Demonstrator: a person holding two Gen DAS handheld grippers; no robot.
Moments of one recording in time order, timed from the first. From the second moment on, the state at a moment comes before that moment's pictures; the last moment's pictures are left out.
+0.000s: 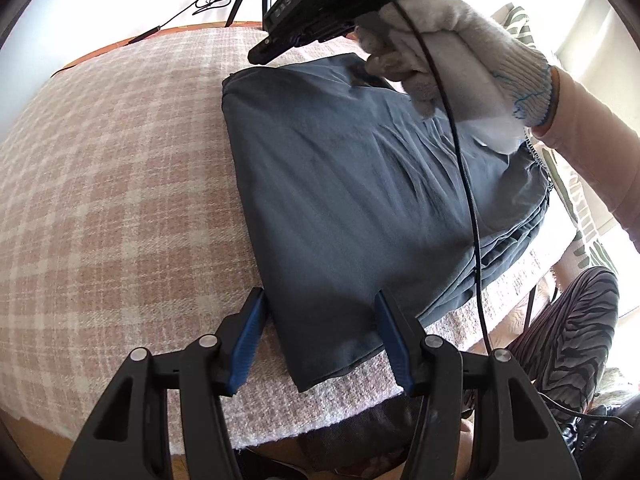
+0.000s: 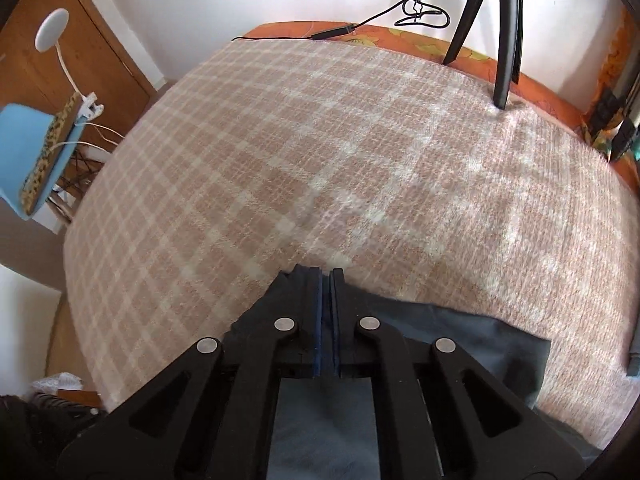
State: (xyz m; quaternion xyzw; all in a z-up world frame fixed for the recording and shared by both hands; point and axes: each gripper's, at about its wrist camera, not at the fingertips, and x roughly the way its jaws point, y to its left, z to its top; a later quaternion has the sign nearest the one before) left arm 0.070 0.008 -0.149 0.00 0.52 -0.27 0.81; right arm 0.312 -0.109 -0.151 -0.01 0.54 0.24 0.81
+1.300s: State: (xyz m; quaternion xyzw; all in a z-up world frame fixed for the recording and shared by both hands) left arm 0.078 0.010 -0.143 -0.10 0.51 -0.27 0.81; right arm 0.250 -0.011 -0.193 -0.14 0.63 0.16 0.75
